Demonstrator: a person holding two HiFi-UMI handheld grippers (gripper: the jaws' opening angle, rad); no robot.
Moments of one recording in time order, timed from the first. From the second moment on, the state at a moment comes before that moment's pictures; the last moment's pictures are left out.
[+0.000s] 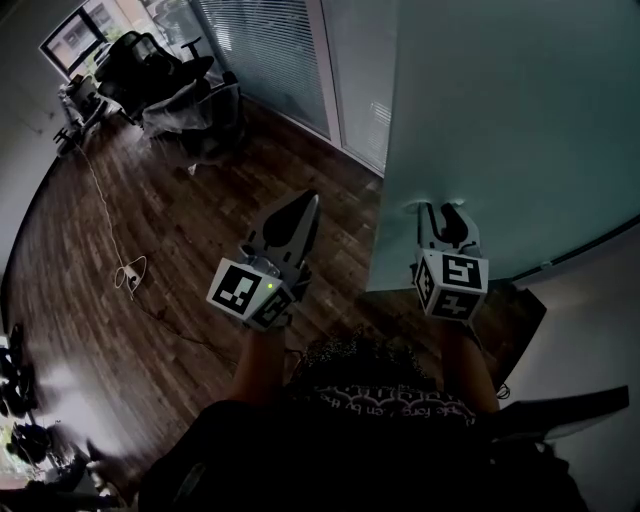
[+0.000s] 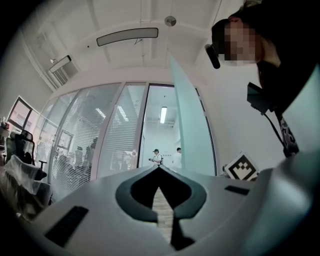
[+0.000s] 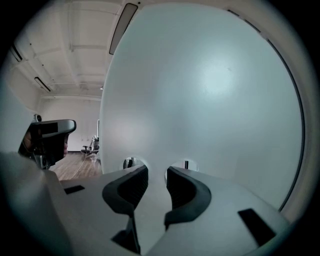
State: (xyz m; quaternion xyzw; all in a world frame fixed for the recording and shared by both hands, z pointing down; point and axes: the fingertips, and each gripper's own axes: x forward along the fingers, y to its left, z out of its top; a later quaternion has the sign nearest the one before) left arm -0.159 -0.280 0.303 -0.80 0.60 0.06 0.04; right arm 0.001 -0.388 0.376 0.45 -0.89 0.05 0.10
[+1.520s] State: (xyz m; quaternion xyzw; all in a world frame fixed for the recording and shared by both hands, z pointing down) left arm -0.292 -0.526 0.298 -0.87 0.48 0.09 0.02; right arm -0.069 -0.607 0.374 0.58 -0.81 0.05 0.08
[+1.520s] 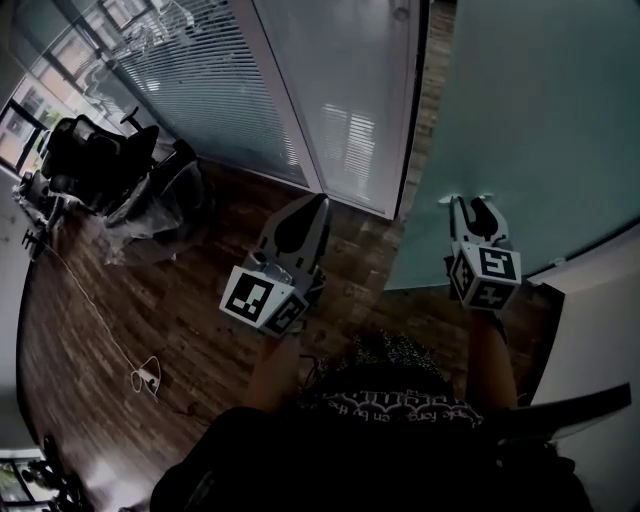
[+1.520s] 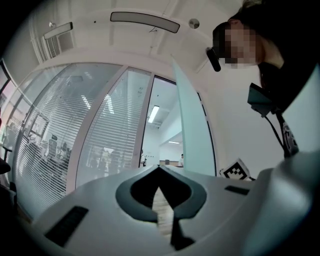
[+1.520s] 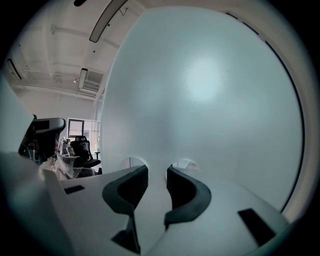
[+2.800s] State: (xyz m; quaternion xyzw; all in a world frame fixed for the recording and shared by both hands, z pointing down) left arm -0.275 -0.716 0.303 -0.88 0.47 0.10 0.02; right arm -0.084 -0.774 0.370 0.59 -0.80 0.05 0.08
